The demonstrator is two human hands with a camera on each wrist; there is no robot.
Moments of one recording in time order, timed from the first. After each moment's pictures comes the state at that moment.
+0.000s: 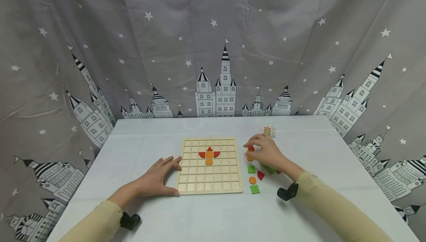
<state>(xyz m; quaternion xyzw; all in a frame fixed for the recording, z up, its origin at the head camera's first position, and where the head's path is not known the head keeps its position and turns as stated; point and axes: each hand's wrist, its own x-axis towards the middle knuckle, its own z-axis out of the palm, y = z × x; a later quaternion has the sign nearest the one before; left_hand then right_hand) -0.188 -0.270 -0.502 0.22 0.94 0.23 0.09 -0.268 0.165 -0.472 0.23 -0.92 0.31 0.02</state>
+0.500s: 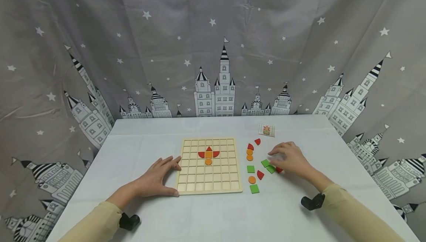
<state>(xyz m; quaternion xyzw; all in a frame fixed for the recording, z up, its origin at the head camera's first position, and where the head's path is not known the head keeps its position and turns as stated) -0.189 -0.270 -0.503 0.22 0.94 0.24 0.09 -0.247 0.245 -0.487 0.19 -0.95 0.24 0.03</state>
